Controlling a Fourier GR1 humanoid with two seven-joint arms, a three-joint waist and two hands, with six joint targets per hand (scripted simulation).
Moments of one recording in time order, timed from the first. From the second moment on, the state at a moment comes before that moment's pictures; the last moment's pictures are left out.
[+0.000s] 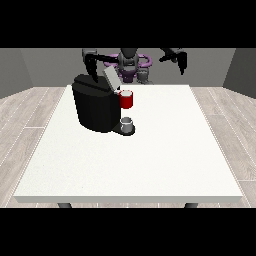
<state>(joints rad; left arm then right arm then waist) -0.27 0.03 0.16 -1.33 -0.13 -0.28 -0.10 -0.58 -0.16 -0.18 -1.08 -0.04 0.00 0.09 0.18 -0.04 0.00</state>
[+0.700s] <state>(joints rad) -0.23 0.08 0.16 -1.40 -0.12 -0.24 -0.11 -0.71 -0.15 -0.12 -1.02 -0.02 0.02 0.08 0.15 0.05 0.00</state>
